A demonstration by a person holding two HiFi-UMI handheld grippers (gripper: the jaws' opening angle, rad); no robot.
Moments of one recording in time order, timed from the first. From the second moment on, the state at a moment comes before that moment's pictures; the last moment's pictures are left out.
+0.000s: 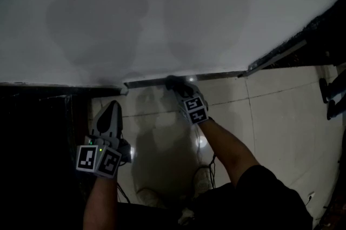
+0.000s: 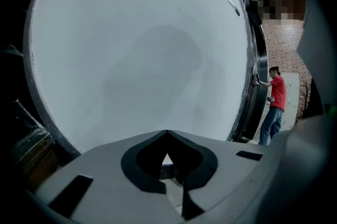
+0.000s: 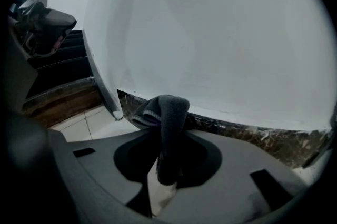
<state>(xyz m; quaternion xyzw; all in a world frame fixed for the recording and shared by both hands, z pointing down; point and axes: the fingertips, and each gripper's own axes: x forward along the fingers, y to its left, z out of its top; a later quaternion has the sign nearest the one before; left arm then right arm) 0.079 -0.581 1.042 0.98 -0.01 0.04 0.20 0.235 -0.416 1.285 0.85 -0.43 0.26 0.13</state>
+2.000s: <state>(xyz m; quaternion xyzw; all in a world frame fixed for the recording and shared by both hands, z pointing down) 0.032 -0.591 1.040 0.98 -0.03 0.06 0.17 0.288 -0.248 1.281 0.92 -0.26 0.27 0.06</state>
